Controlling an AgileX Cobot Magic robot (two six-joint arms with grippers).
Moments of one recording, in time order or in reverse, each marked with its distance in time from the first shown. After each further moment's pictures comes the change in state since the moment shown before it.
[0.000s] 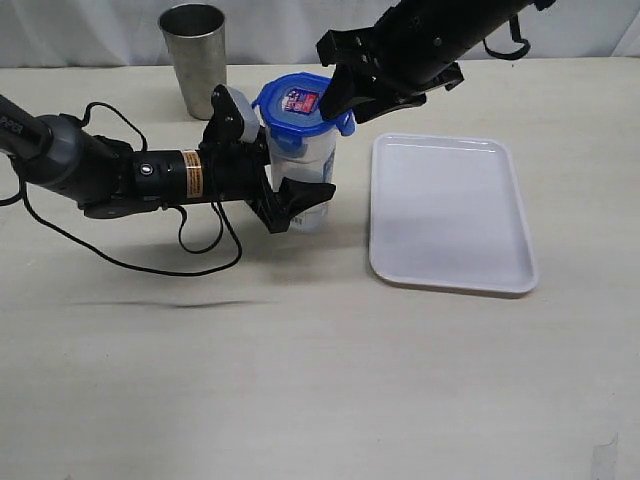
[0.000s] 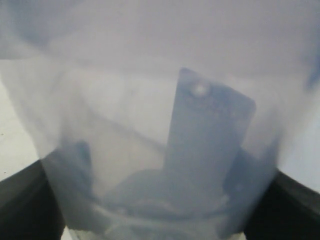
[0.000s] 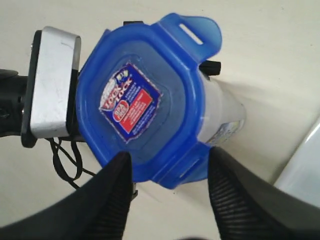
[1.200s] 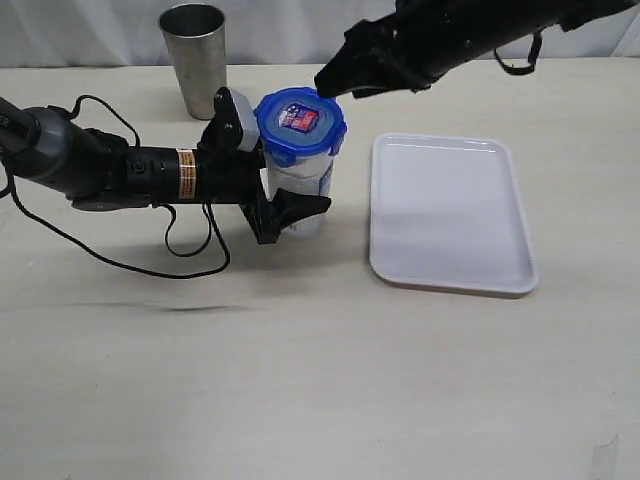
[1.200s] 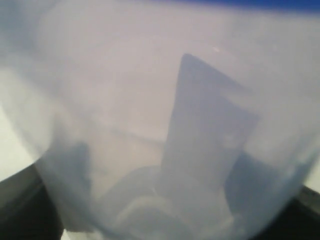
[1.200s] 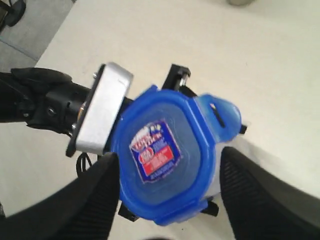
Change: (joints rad) left arm 0.016 -0.031 0.009 0.132 0.005 0.035; right arm -0.078 -0.080 0.136 0.335 -0.063 -0.493
